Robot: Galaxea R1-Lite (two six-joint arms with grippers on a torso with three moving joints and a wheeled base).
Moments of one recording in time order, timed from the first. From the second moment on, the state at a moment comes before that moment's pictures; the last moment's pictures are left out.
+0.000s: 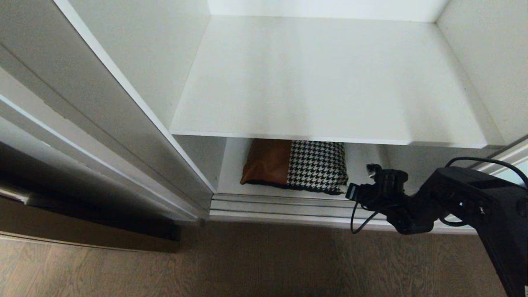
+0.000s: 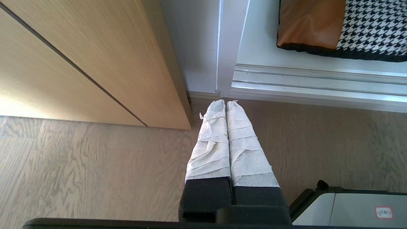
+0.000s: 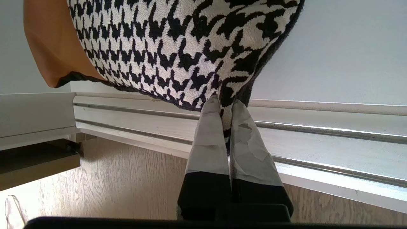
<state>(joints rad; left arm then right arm) 0.00 0.00 0.00 0.00 0.00 0.00 0.10 2.58 -1.31 -0.98 0.33 0.46</state>
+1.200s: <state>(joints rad) 0.00 0.00 0.00 0.00 0.00 0.00 0.09 2.41 -0.91 -1.00 0.38 0.39</state>
